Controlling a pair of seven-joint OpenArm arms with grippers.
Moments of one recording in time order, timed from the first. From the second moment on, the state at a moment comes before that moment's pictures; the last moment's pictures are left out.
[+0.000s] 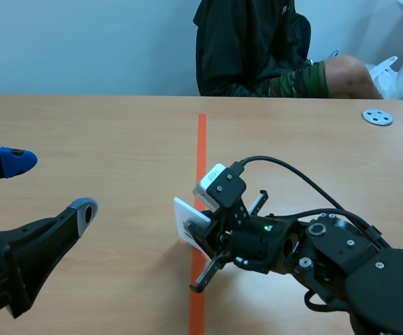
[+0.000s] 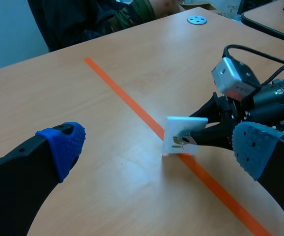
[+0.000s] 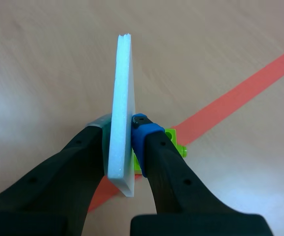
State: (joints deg) left arm 45.9 -32.6 -8.9 119.6 -21.6 -27.0 -8.0; right arm 0.8 13.7 -27.9 70.3 -3.8 28.4 8.4
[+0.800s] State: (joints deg) left arm 45.9 -32.6 -8.9 119.6 -21.6 -27.0 -8.0; right arm -5.3 17.2 5.3 87.9 12.0 18.9 -4.1
